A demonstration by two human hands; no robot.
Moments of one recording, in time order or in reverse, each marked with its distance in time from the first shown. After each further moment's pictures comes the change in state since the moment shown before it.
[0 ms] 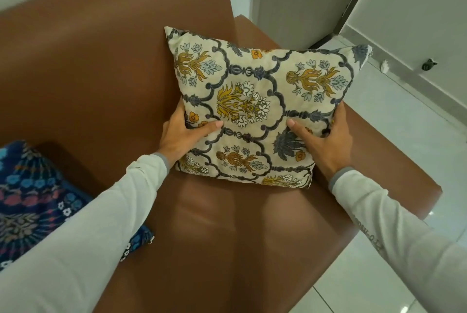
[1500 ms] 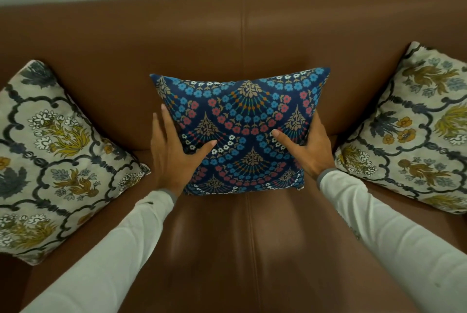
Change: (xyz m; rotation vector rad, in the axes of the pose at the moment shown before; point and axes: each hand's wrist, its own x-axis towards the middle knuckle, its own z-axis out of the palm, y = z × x) left_hand -0.322 -0.259 -0.282 0.263 0.755 -0.223; right_hand -0.284 -0.129 0.297 -0.183 -0.740 -0.291
